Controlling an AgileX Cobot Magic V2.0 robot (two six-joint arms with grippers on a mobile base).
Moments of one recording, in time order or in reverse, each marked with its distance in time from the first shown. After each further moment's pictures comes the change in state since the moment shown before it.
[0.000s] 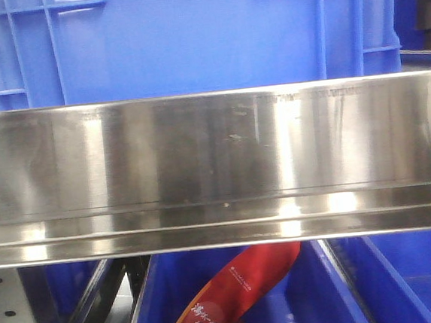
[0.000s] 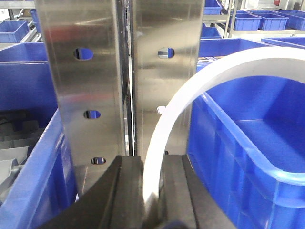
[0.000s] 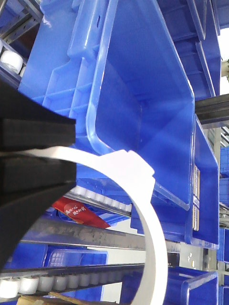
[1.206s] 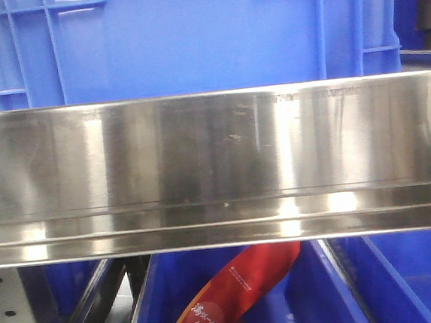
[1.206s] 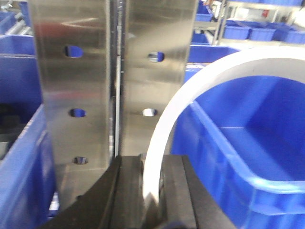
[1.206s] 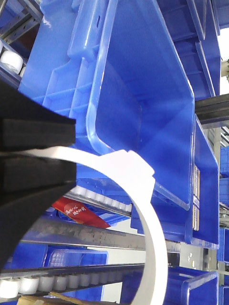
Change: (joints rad) left arm 0.000 0.000 0.000 -0.093 -0.006 0.000; right arm 0.000 0.000 0.000 0.000 0.000 0.000
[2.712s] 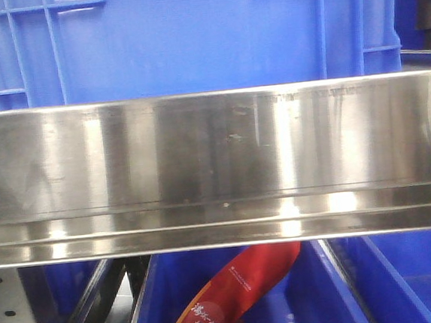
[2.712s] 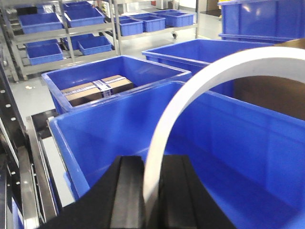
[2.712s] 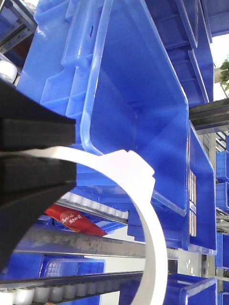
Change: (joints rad) left arm -0.195 0.427 -0.357 -0.505 -0.006 0.654; right arm 0.000 0.000 0.000 0.033 -0.012 0.000
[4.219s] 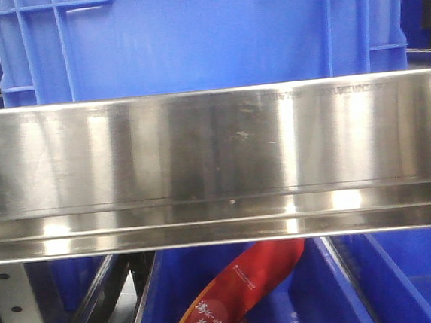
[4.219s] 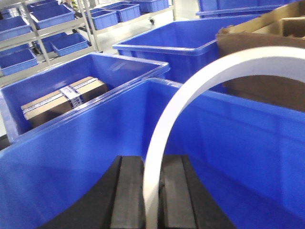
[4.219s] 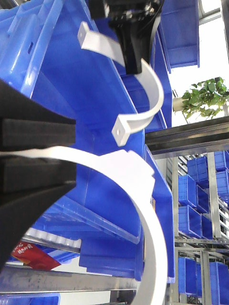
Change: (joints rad) left arm -0.201 0.385 -0.218 0.070 -0.148 0.059; right arm 0.000 0.121 -0.010 0.314 -0.199 -0.273
